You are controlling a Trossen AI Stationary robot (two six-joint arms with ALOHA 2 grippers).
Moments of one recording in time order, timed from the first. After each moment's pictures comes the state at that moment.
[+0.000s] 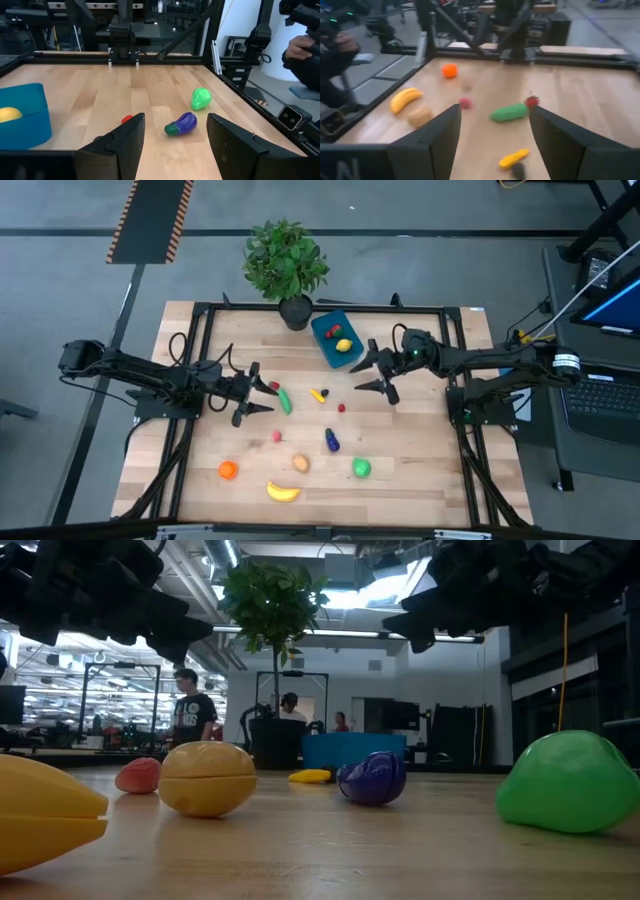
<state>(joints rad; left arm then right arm) -0.01 0.87 0.14 0.62 0.18 -0.06 -0.26 1.23 0.54 0.48 -0.55 -0.07</state>
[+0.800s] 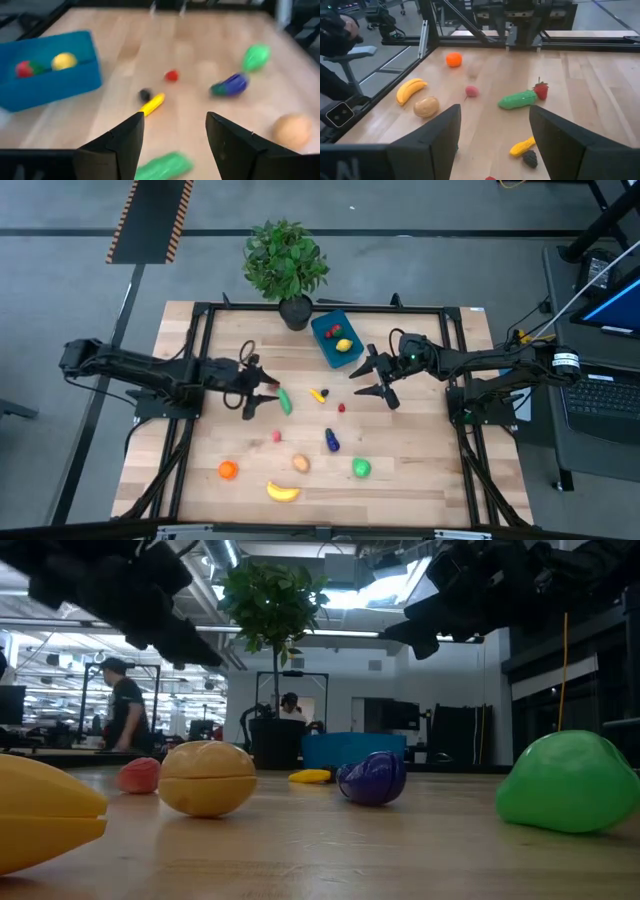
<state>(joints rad) -0.01 0.89 0.38 0.06 -0.07 -0.03 -0.22 1.24 0.54 0.42 -0.50 -0.06</state>
